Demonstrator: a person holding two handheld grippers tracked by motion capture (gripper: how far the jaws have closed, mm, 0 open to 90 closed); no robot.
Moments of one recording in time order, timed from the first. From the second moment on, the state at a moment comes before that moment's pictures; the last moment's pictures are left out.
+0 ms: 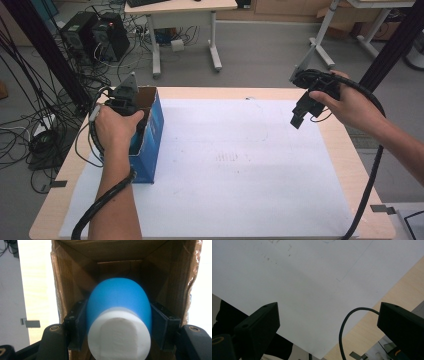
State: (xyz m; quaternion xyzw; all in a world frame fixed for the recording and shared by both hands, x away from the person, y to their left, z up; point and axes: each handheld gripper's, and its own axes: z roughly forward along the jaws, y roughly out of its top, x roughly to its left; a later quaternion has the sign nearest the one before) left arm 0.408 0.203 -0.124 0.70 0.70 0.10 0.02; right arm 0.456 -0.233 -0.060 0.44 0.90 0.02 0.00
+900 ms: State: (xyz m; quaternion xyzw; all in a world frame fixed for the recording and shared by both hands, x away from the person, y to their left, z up) left arm 0.370 0.191 -0.053 0.68 0.72 0.15 0.06; right arm 0.448 -0.236 -0.057 0.44 0.90 0.03 0.00
